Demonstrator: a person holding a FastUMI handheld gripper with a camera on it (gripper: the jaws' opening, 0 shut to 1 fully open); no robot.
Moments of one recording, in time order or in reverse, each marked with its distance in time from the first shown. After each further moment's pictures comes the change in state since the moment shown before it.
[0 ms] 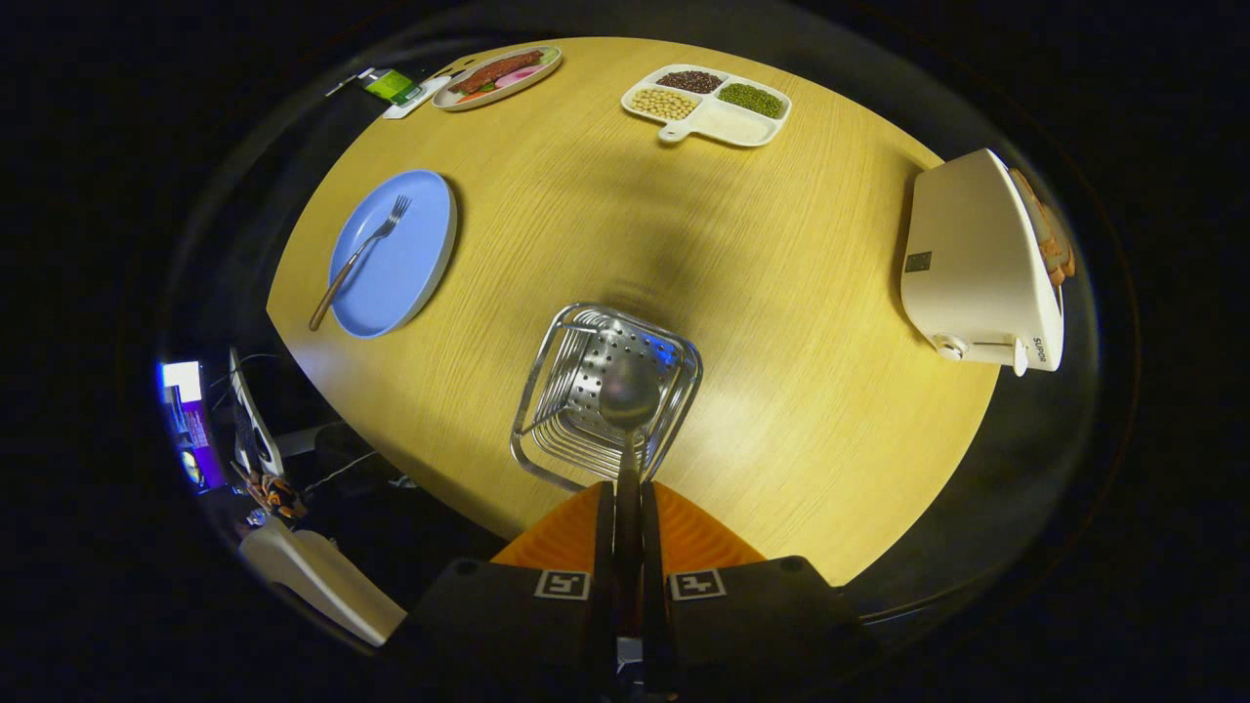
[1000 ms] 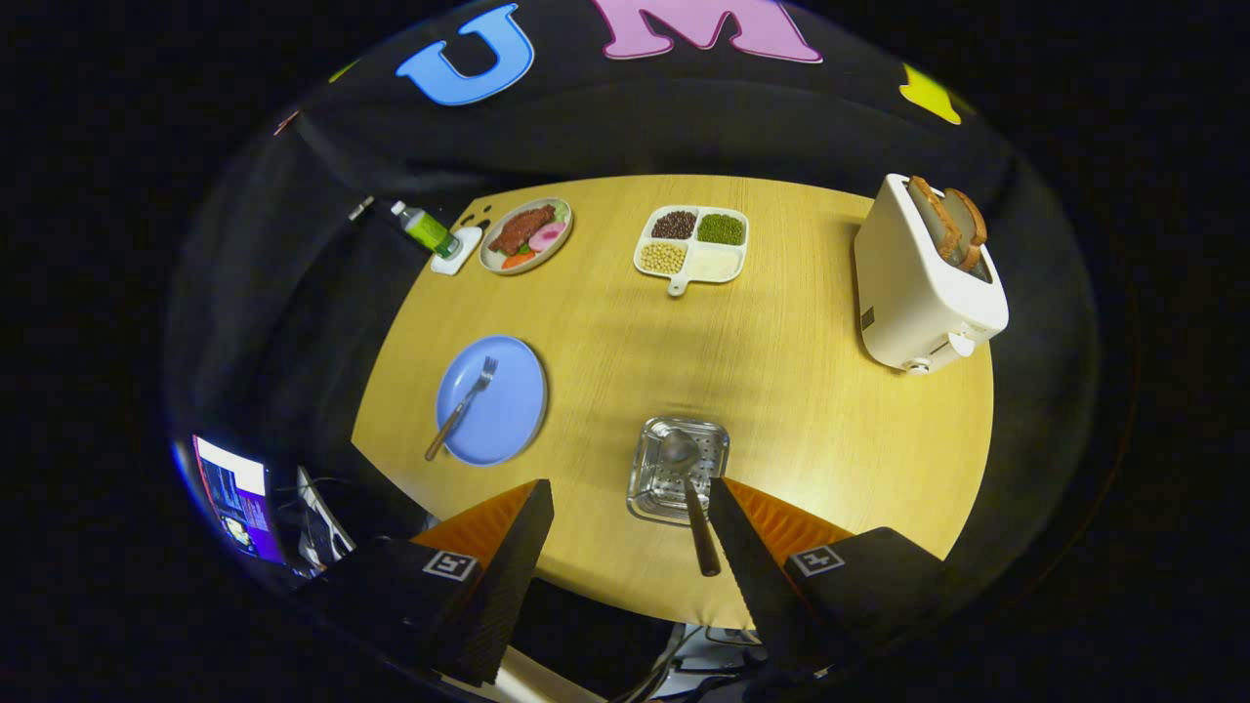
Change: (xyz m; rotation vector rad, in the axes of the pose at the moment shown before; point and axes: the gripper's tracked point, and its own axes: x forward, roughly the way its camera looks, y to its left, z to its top) arm -0.105 0.048 0.041 0.241 -0.500 0.155
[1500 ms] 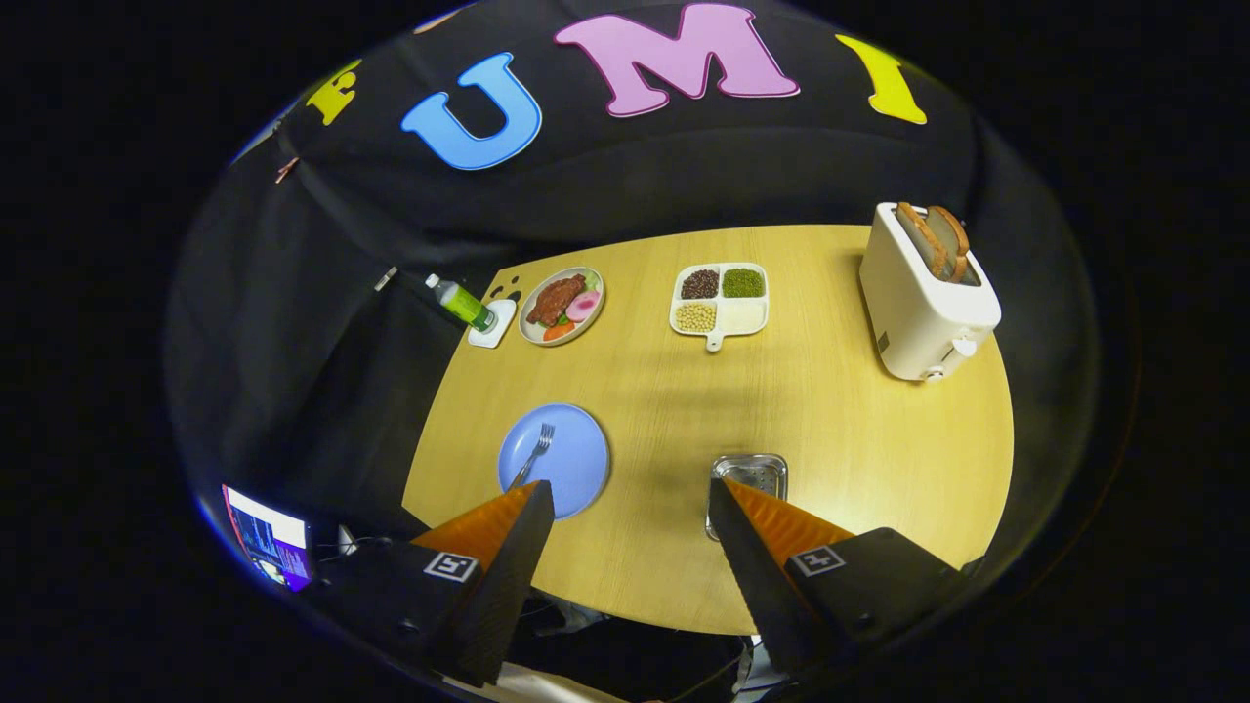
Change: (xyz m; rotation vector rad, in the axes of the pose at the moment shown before) arm -0.023 0.054 0.027 0.072 -0.179 0.050
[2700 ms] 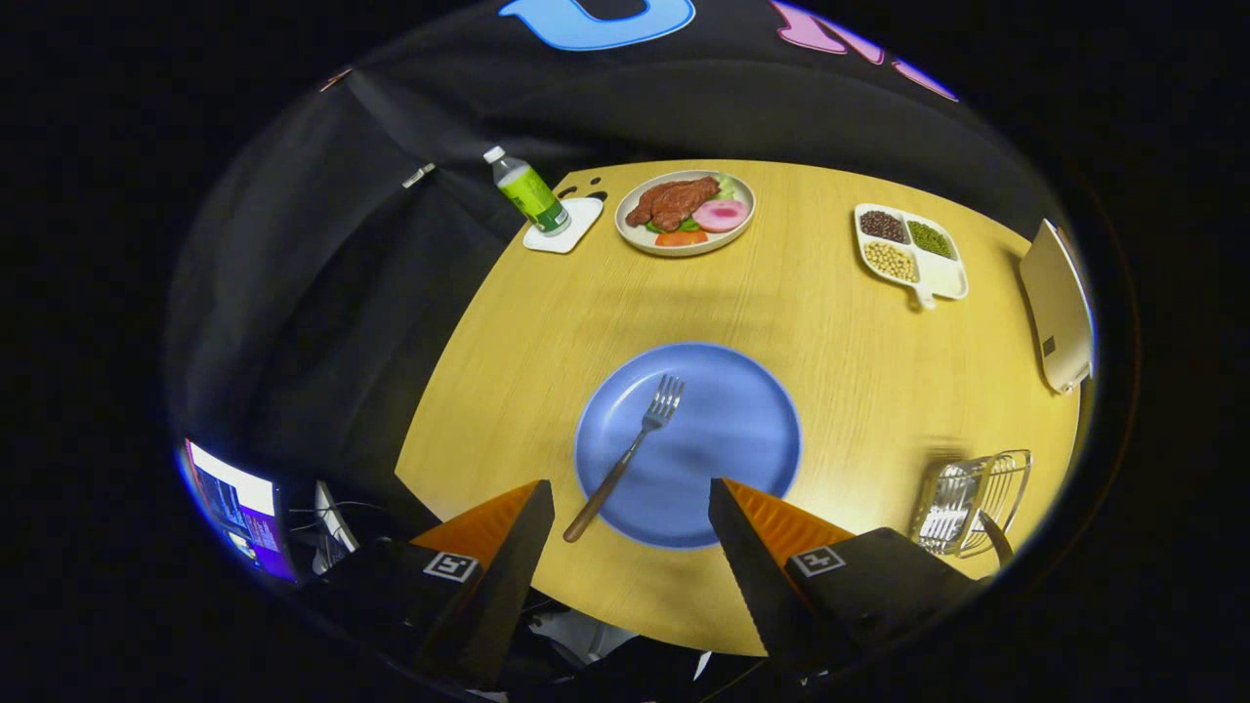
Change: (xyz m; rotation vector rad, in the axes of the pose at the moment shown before) arm 0.184 0.160 -0.098 -0.160 0.204 0.038
